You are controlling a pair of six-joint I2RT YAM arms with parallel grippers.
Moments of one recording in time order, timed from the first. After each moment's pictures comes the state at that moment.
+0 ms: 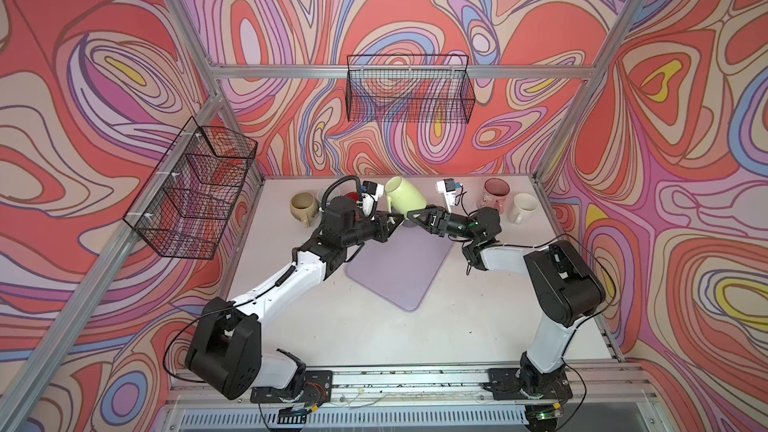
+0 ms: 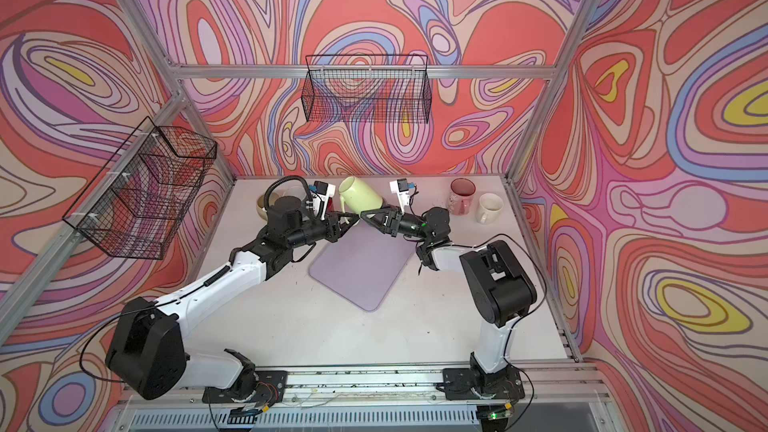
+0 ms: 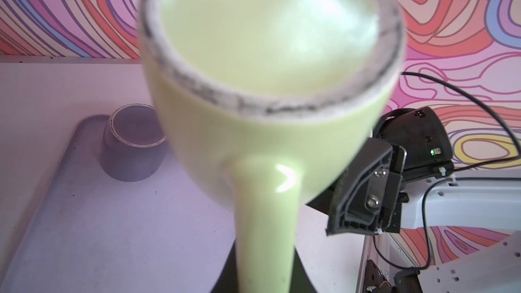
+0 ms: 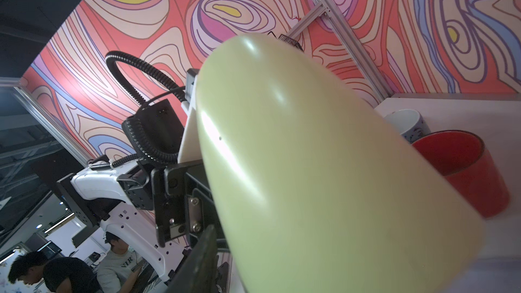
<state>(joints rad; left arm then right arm) -0.48 1.40 0.97 0.18 0.50 -0.50 0.38 1.84 0.93 1.33 -0.98 1.04</state>
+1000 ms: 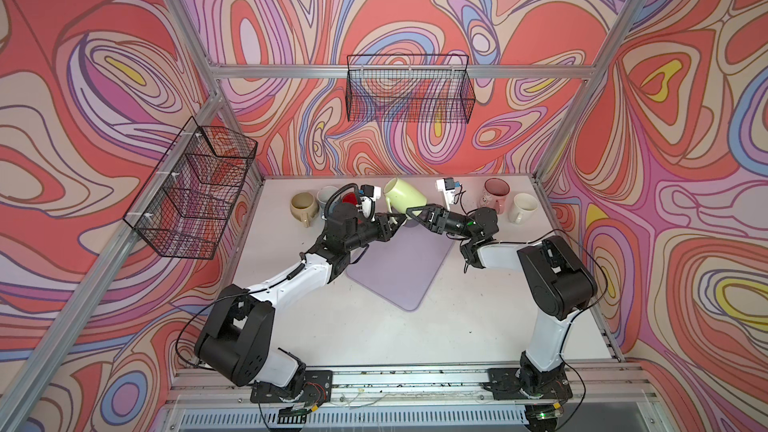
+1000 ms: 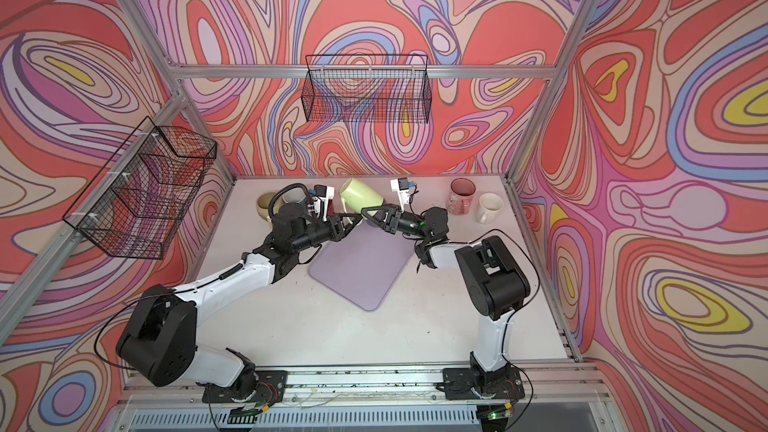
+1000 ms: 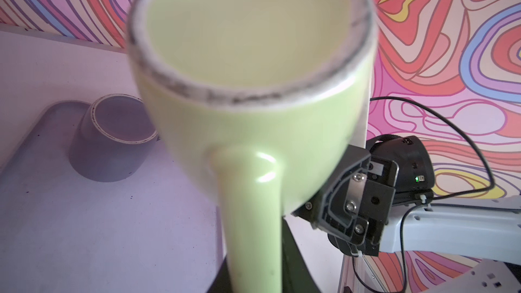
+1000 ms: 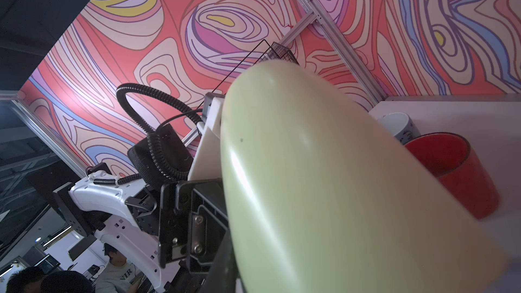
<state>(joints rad) -0.48 1.48 0.87 0.42 0.48 -0.68 0.38 1.89 0.95 1.35 -0.95 1.08</state>
